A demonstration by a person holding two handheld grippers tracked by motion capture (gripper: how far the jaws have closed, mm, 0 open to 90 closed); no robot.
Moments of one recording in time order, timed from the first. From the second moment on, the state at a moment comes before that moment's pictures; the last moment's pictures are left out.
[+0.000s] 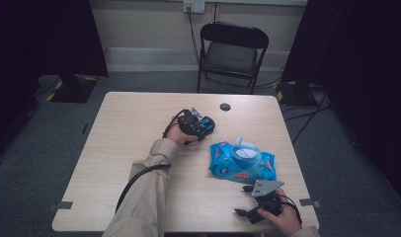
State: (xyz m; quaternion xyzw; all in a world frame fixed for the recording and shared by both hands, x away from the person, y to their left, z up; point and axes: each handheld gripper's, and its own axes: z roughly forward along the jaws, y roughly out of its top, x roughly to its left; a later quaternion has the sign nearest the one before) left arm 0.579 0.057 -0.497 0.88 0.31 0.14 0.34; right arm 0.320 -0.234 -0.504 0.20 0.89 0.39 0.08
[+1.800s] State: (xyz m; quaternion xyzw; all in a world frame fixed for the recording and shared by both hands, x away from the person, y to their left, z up) left arm 0.558 0.074 -0.478 0.88 0.35 0.12 0.29; right arm 0.324 -0.234 -0.504 0.21 0.89 0.39 0.08
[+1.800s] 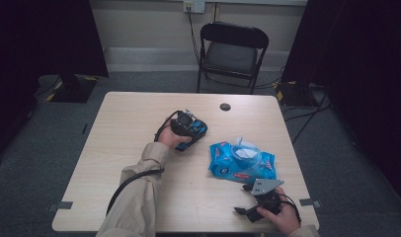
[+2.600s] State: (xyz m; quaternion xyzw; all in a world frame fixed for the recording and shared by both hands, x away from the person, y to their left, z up) left arm 0.574 0.055 -0.486 0.86 0.38 0.12 0.32; right arm 0.324 -0.233 -0.504 0.21 0.89 0.39 0.08
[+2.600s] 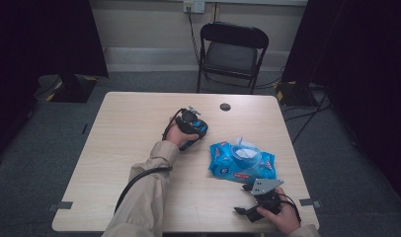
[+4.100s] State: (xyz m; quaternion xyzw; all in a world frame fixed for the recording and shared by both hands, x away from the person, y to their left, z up) left arm 0.515 0.124 -0.412 0.85 0.35 0.17 0.36; right arm 0.323 -0.235 -0.504 0.21 0.89 0.39 0.08
